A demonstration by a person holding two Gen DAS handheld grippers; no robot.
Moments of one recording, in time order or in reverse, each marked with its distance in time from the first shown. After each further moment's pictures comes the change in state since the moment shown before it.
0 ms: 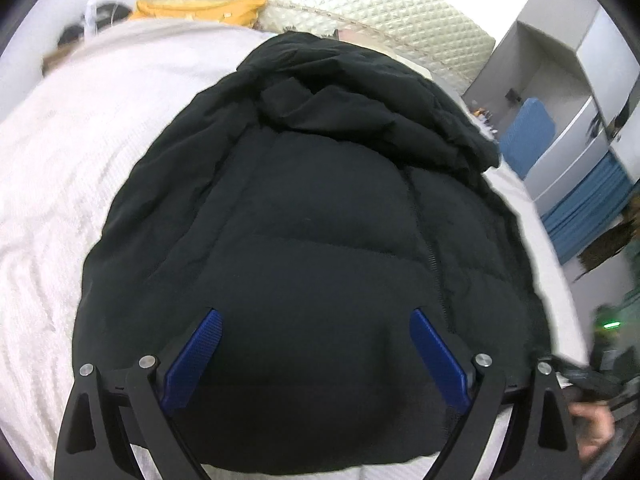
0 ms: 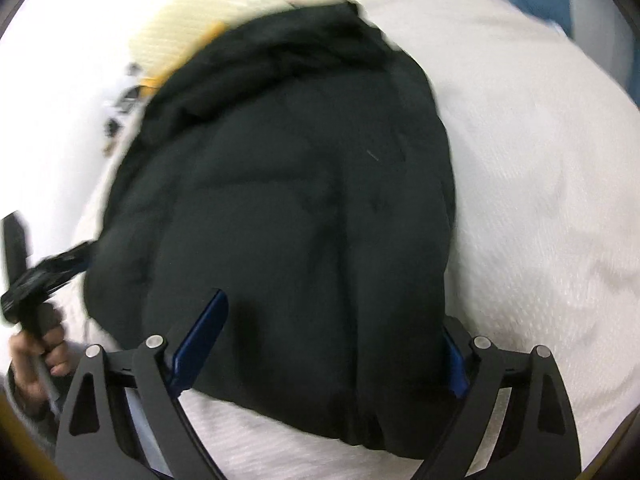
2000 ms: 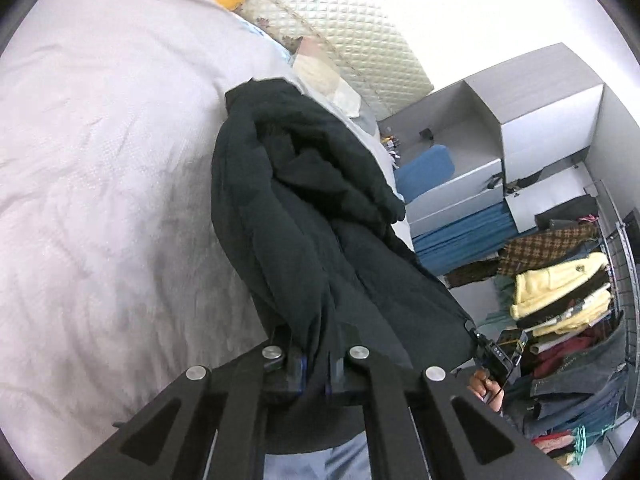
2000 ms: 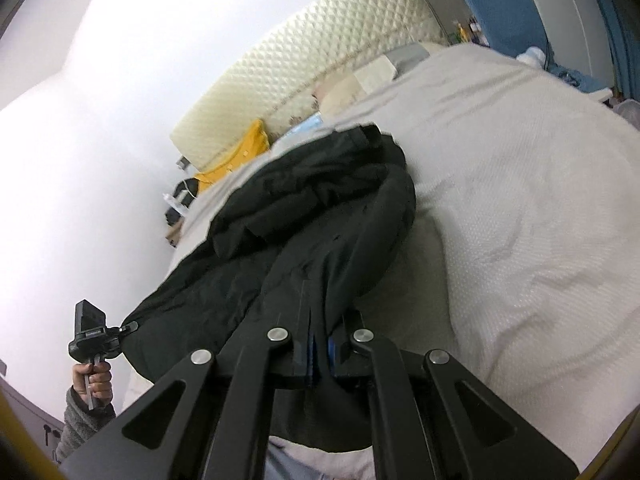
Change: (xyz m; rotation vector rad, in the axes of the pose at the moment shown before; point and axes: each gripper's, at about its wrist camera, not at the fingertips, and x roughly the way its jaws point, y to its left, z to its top) left arm -0.154 0.121 0.013 -0.157 0.073 -0.468; right arm -0.194 -0.007 -0.028 0.079 -0.358 0.286
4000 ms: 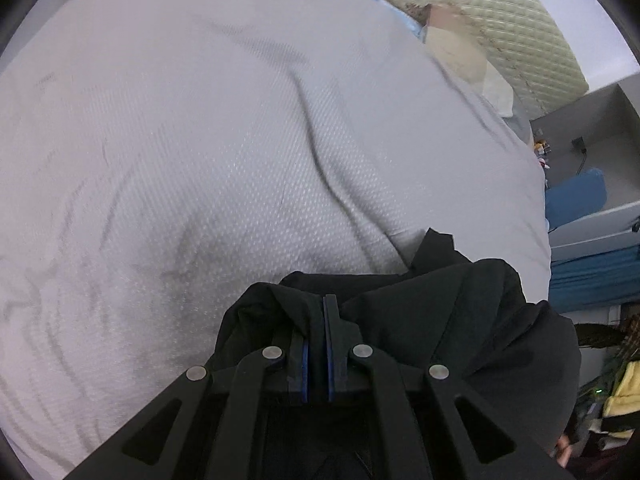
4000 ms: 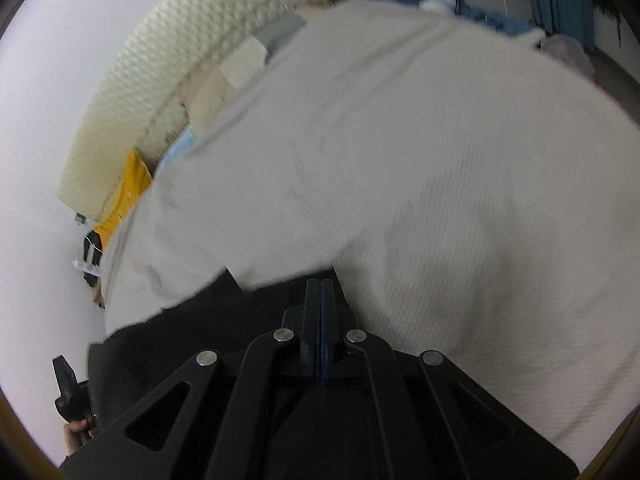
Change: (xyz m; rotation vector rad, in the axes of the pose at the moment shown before) left arm 0.209 0.019 0.164 -0.178 0.126 0.525; right arm 0.162 -0.121 0.122 0.303 0.170 -0.335
